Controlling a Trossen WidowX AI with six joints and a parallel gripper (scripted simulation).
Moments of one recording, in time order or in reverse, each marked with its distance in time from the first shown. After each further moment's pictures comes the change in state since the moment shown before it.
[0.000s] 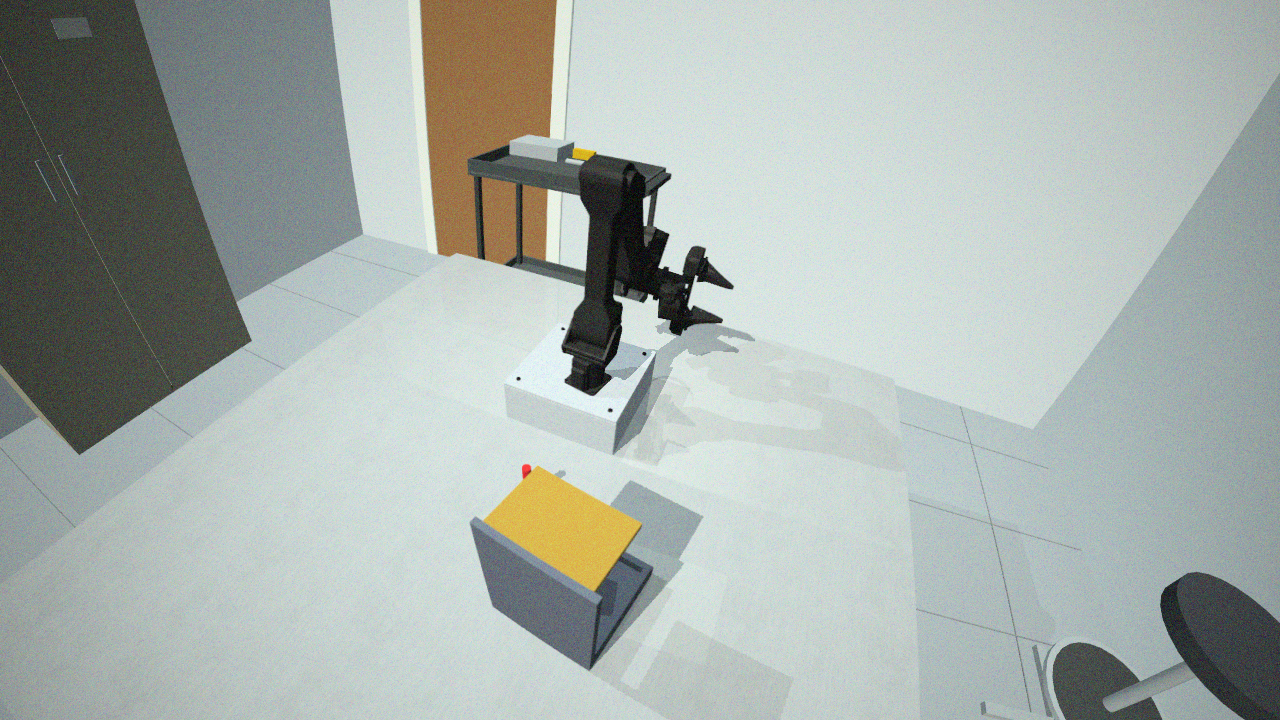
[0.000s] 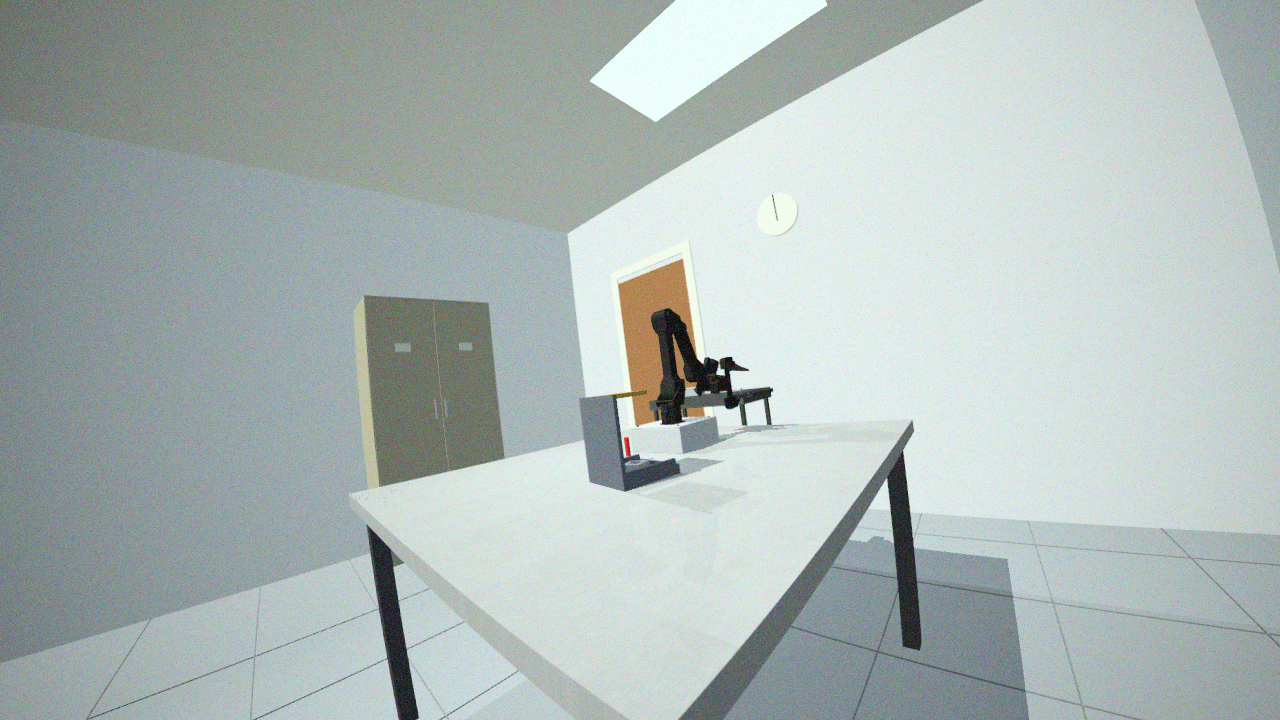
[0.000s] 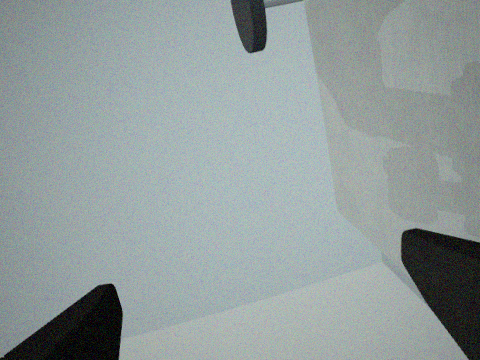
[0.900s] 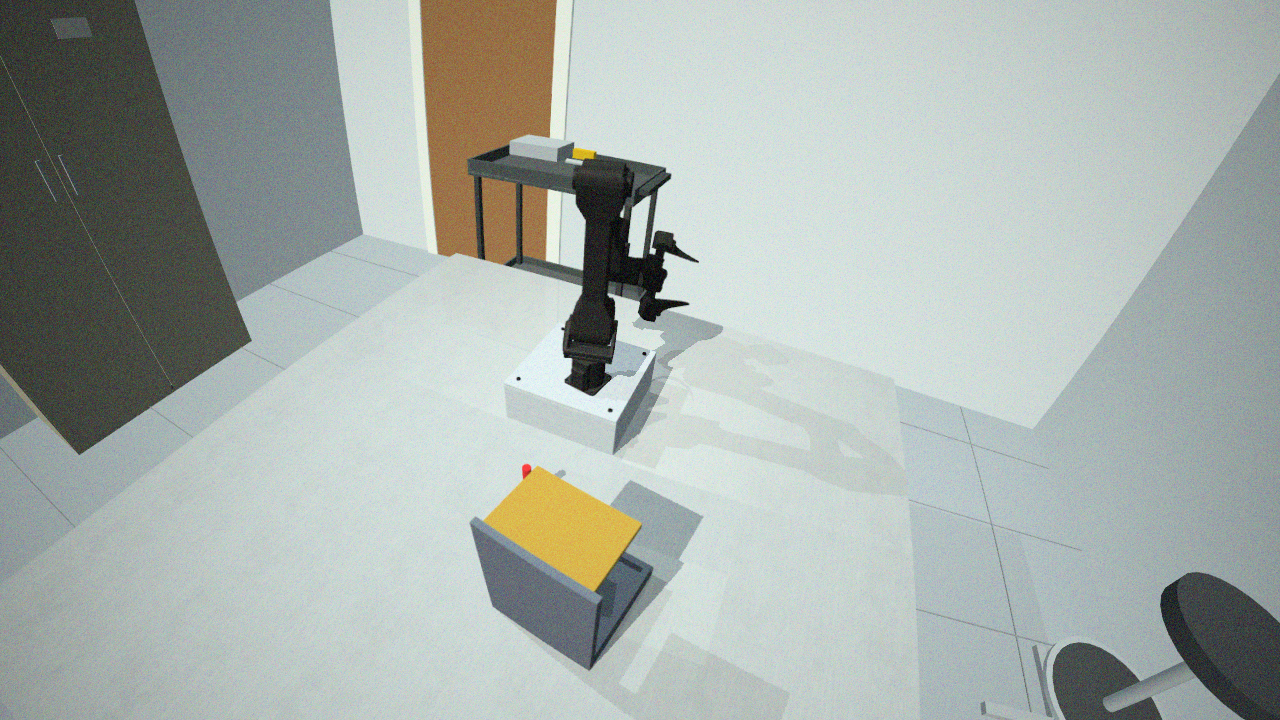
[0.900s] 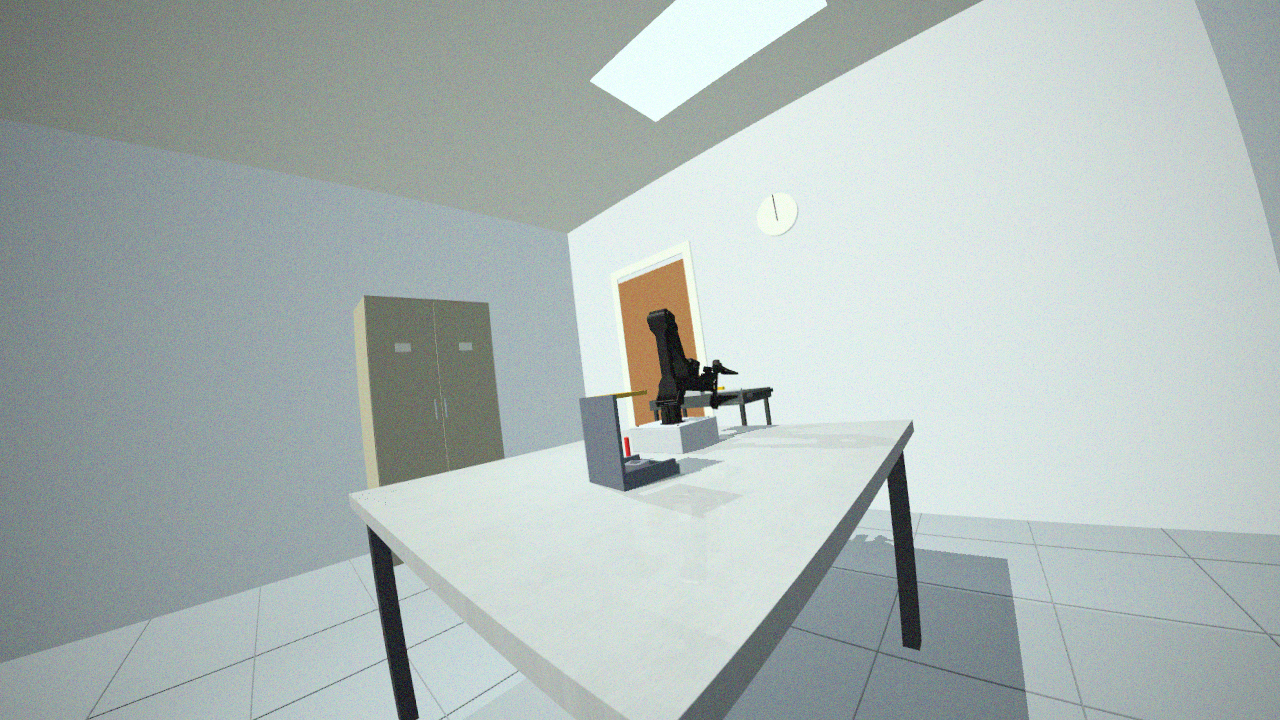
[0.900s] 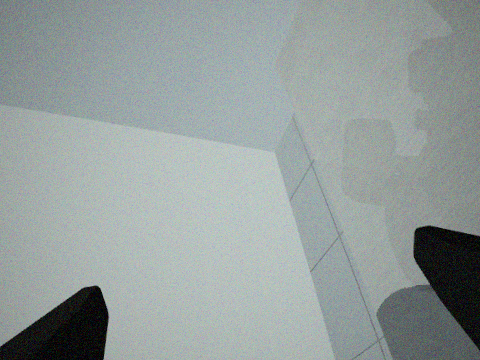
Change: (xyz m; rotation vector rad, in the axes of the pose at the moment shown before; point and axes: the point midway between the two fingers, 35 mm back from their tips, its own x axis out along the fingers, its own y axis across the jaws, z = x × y) arm -0.081 -0.015 -0.054 -0.493 0.440 -0.035
